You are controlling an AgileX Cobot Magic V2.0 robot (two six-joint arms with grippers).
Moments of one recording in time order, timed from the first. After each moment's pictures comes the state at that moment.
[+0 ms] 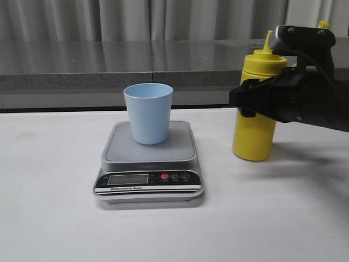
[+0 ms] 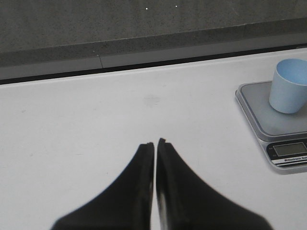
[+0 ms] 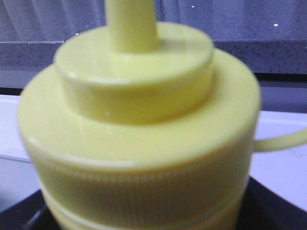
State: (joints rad) left arm -0.12 0.30 -0.71 0.08 0.90 -0.08; right arm 0.33 1.90 -0.67 0.03 -1.01 0.14
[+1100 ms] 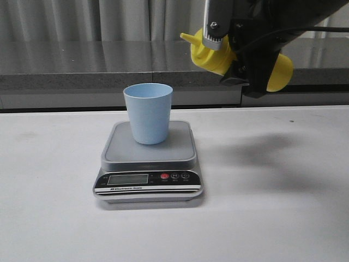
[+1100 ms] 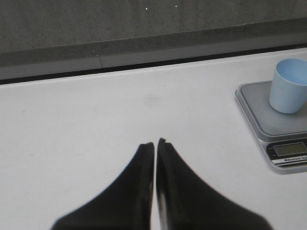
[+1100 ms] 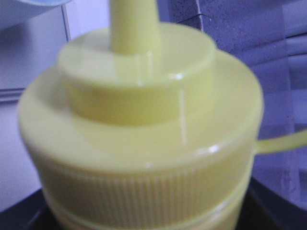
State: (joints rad) left arm -0.12 0.30 -0.71 0.08 0.90 -0.08; right arm 0.43 1.68 -1.08 -0.74 -0.01 -0.45
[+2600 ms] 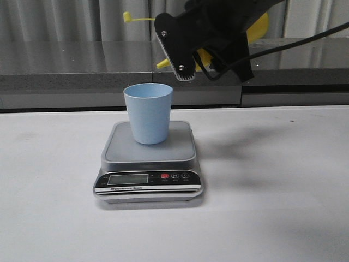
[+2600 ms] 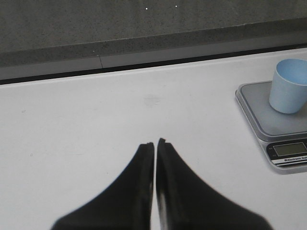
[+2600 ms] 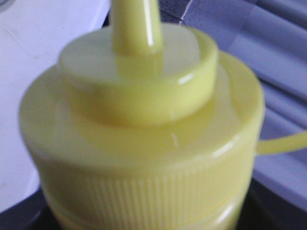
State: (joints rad) left arm -0.12 0.30 -0.71 0.08 0.90 -0.08; right arm 0.65 1.79 -1.22 -1.62 0.42 0.00
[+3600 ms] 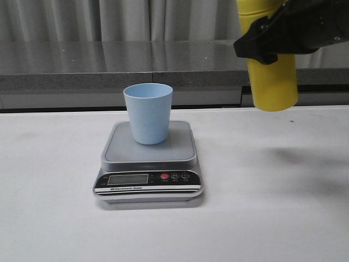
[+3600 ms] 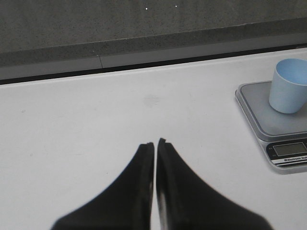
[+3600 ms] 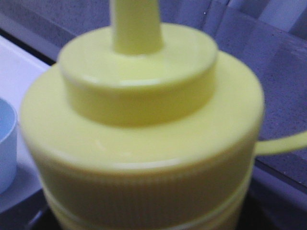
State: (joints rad) left arm -0.12 0.30 -0.71 0.08 0.90 -0.08; right arm 0.28 1.52 -0.74 -0.33 -0.54 0.07
